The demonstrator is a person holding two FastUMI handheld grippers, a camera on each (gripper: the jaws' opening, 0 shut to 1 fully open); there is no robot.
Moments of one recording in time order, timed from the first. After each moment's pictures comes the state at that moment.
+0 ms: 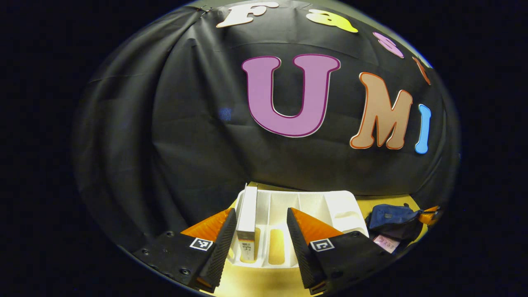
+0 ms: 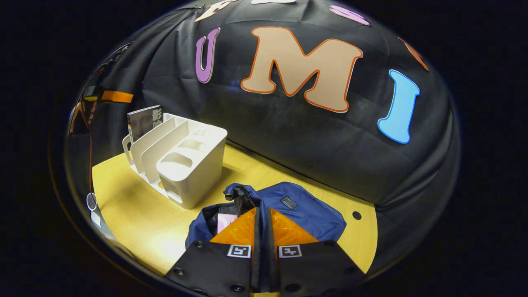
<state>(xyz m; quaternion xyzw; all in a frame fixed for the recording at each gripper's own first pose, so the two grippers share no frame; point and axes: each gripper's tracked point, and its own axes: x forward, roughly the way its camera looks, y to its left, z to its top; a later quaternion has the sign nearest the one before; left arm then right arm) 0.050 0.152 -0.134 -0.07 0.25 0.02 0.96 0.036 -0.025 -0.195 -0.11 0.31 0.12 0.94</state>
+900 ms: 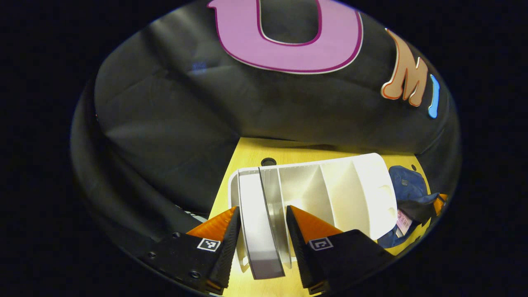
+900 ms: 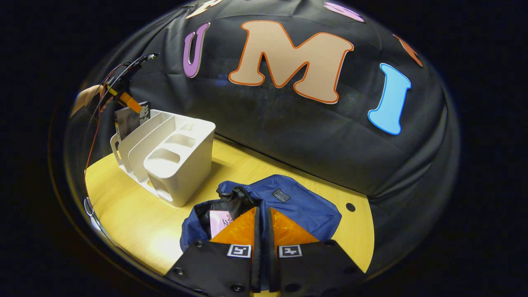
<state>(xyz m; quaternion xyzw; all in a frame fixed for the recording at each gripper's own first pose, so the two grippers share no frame) 0.113 0.156 -0.259 -0.04 0.49 -0.06 0.87 0.035 -0.034 -0.202 -0.11 0.33 0.07 0.94</state>
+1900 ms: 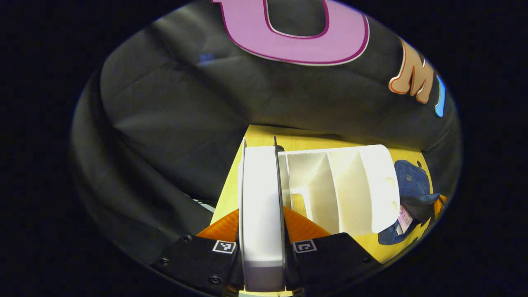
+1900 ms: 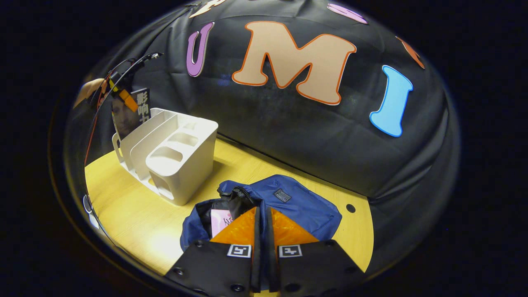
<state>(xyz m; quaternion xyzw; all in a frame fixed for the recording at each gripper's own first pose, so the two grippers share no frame) 0.108 0.164 -0.233 -0.03 0.50 -0.03 0.87 0.033 -0.029 -0.202 -0.12 0.32 0.08 0.94</state>
